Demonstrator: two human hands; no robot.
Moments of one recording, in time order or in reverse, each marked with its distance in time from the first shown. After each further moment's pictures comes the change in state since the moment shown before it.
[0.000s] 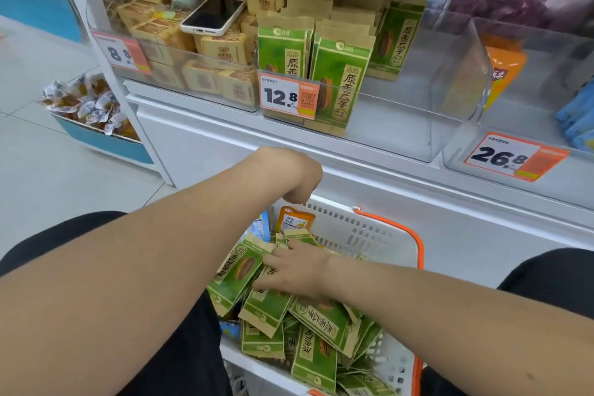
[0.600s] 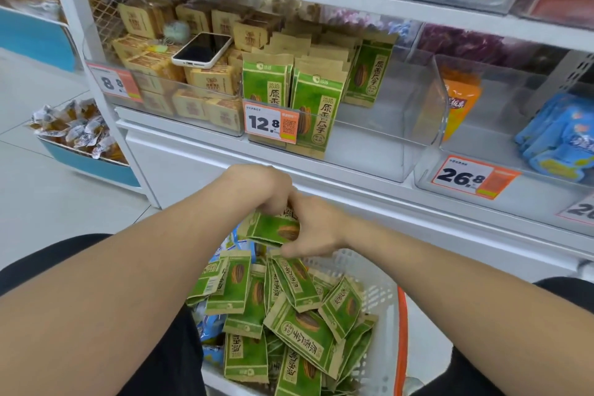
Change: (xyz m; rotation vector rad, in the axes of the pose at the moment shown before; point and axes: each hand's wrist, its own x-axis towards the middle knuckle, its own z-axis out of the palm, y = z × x) left_hand -0.026 -0.005 -0.015 -0.087 -0.016 -0.105; right_hand -0.075 0.063 -0.085 0.776 0.322 0.616
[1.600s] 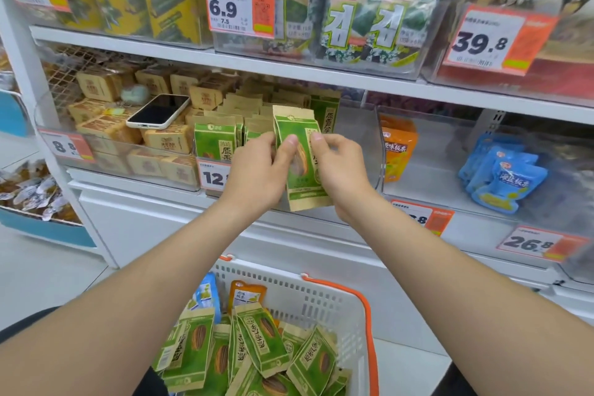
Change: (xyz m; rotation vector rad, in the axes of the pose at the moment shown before) left_hand 0.003 0.038 -0.068 -0.961 1.129 0.187; right_hand -0.009 0.026 -0.142 0.887 0.978 0.317
